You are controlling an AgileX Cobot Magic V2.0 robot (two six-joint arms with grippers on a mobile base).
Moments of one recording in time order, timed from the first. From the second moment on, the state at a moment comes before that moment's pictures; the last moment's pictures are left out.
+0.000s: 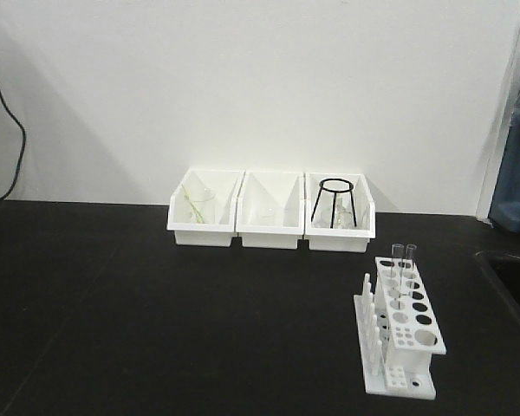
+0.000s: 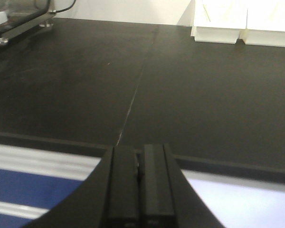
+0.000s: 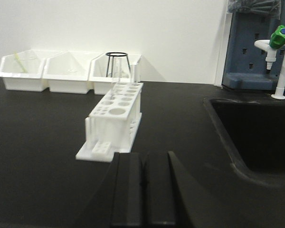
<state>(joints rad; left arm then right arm) 0.08 -0.01 0.03 0.05 0.29 -0.16 0.01 -0.01 0.03 -0.11 0.12 0.07</state>
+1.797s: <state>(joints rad) 0.08 -0.01 0.03 0.05 0.29 -0.16 0.01 -0.01 0.03 -0.11 0.12 0.07</state>
